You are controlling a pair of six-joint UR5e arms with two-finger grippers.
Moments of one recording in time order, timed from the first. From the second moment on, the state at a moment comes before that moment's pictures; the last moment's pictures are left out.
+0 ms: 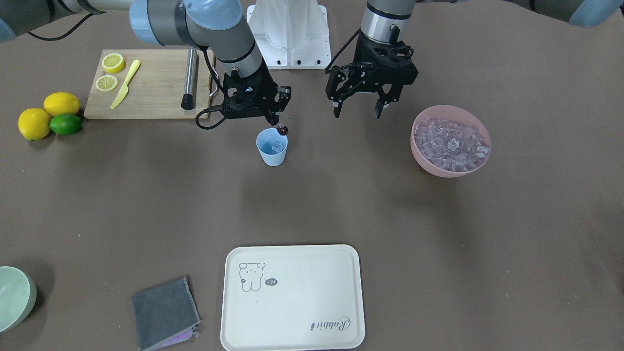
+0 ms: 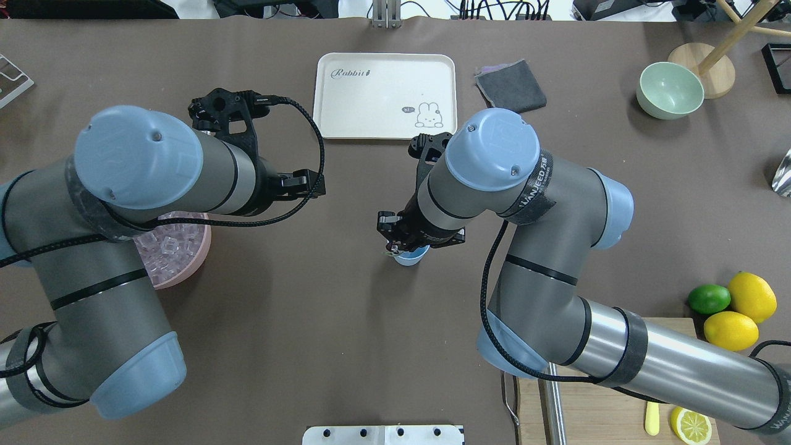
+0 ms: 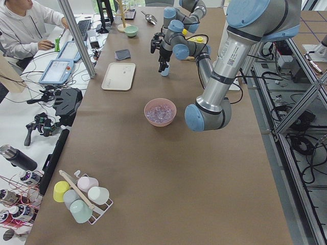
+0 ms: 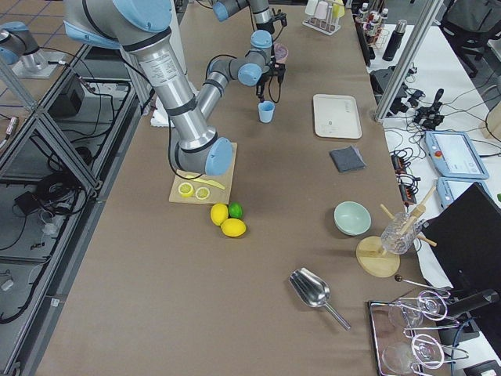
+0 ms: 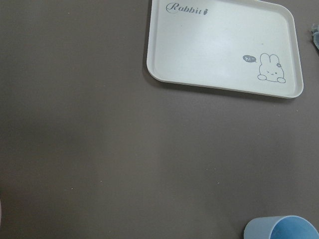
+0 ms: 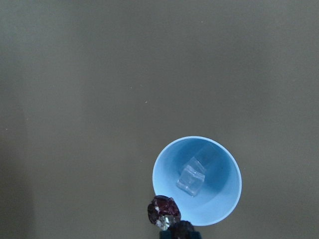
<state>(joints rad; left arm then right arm) -0.57 -2.11 -2.06 -1.53 -1.70 -1.31 0.53 -0.92 1.80 -1.50 1.99 1.35</state>
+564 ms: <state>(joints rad) -0.56 -2.11 -2.06 -1.53 -1.69 -1.33 0.53 -0.94 1.78 -1.50 1.99 1.34</state>
